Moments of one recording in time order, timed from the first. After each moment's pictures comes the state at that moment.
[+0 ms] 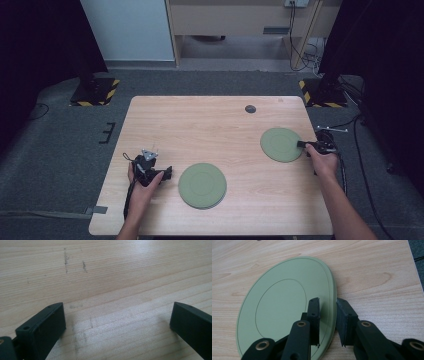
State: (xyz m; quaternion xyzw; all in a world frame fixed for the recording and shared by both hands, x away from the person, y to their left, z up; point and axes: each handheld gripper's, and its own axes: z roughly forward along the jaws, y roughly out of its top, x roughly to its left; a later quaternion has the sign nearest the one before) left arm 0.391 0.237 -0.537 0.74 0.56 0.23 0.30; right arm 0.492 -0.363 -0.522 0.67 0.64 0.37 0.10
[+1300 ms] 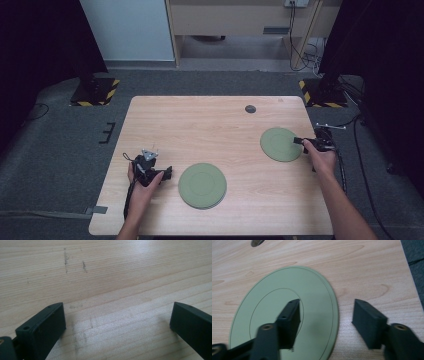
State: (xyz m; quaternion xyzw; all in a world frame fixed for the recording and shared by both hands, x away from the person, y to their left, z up) left arm 0.391 0.237 -0.537 0.74 0.55 0.23 0.30; right arm 0.504 -0.361 -0.521 0.68 0.63 0.36 0.11
